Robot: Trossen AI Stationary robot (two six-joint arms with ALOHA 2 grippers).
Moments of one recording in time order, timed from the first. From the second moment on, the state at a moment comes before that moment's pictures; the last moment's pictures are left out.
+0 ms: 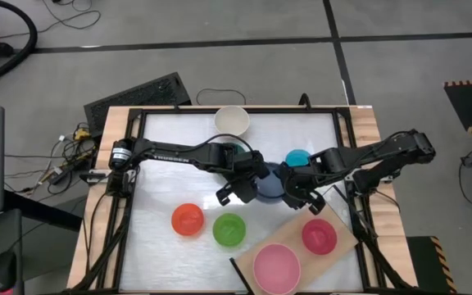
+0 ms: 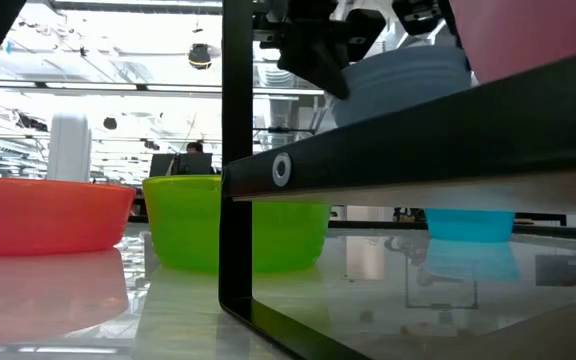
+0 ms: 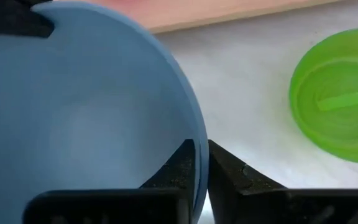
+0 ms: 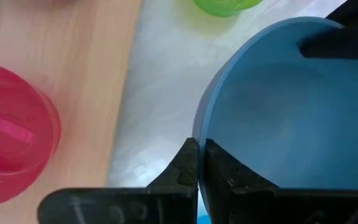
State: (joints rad) left arm -0.02 1.98 1.79 -0.80 0.21 0.98; right arm 0.22 1.39 1.27 -1.03 -0.01 -0.56
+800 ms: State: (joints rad) left arm 0.01 1.64 1.79 -0.91 -0.03 0.85; right arm 0.28 1.33 1.33 -1.01 0.04 -0.41
